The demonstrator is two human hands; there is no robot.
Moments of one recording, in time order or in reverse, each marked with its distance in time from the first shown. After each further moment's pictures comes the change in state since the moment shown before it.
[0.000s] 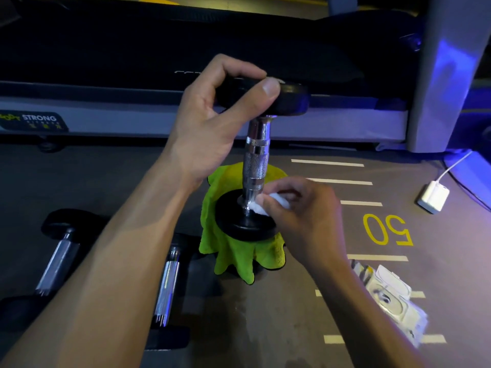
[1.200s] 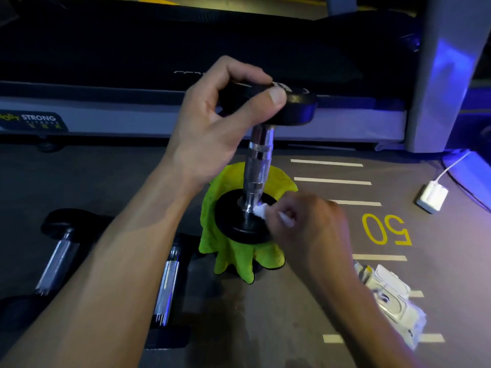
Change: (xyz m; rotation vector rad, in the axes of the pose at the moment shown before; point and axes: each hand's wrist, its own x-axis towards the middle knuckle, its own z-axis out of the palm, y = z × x) left_hand -0.004 0.004 0.002 -0.007 -0.016 0.025; right_hand -0.015 -0.003 -0.004 -0.515 0.019 -0.190
